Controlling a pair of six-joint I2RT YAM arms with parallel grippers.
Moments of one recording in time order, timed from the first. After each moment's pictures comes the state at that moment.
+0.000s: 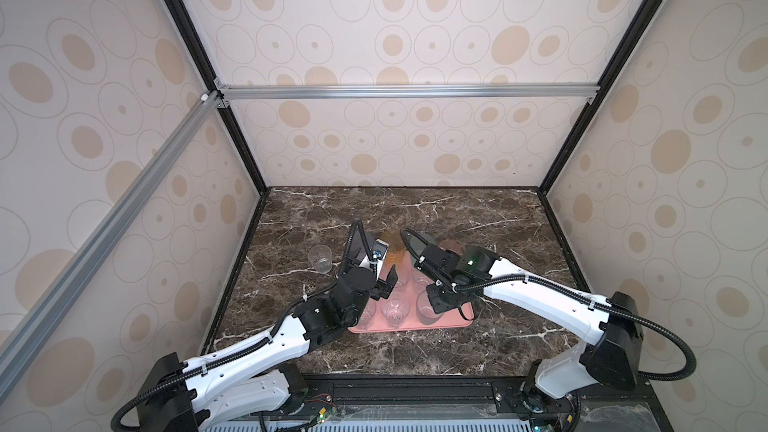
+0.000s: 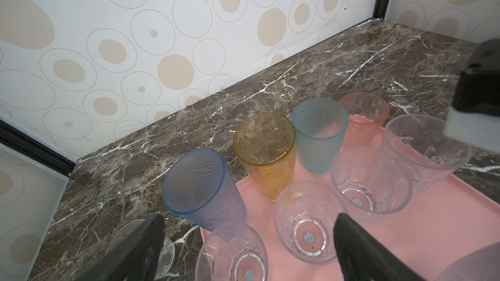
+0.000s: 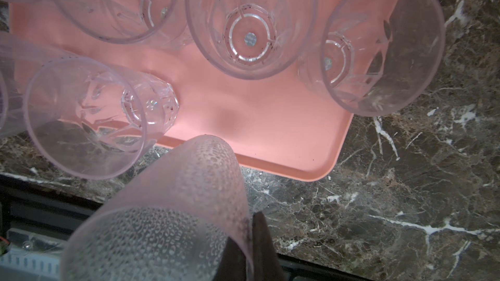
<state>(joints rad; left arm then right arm) -0.93 1.01 0.67 -0.05 -0.59 0.00 0.94 1.52 1.30 -1.17 0.16 0.63</state>
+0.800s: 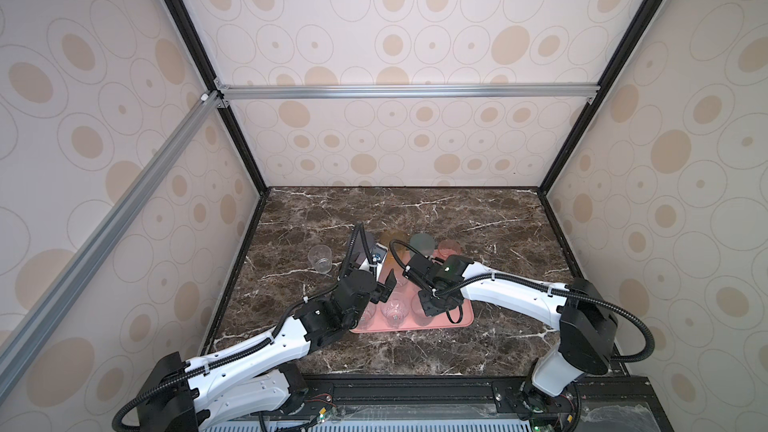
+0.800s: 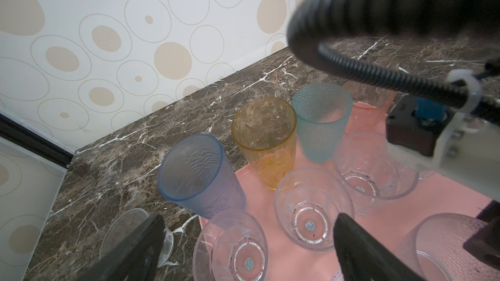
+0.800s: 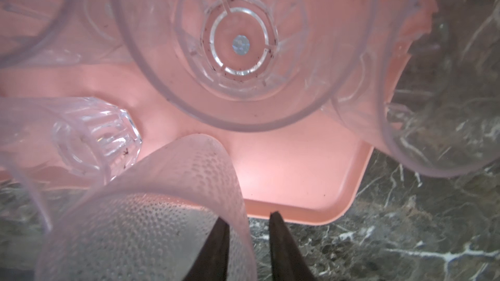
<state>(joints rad) -0.93 1.02 0.64 -0.07 -0.60 -0.02 0.94 1.65 1.24 -1.05 0.21 0.63</state>
